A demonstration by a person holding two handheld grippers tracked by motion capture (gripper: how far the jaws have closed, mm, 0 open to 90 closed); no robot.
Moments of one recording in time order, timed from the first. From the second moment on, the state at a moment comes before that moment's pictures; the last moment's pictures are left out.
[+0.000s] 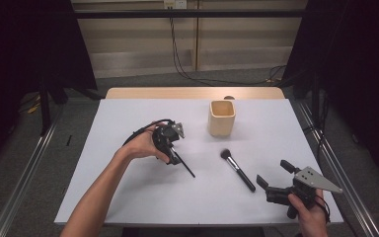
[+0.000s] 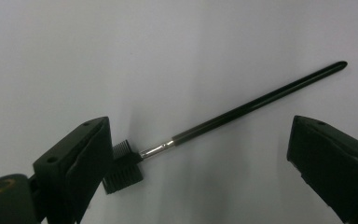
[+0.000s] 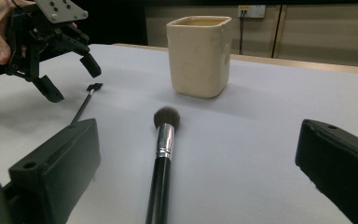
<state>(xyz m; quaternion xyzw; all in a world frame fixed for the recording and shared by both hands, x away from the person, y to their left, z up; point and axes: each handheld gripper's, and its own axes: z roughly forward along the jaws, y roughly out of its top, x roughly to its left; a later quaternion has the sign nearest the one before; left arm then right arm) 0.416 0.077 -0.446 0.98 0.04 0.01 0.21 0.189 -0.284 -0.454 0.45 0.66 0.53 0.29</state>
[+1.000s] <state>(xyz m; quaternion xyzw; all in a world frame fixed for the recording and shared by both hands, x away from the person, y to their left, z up) 0.417 0.059 -0.453 0.99 0.02 -0.02 0.12 0.189 -0.284 -0.456 0.46 0.66 0.52 0.29</state>
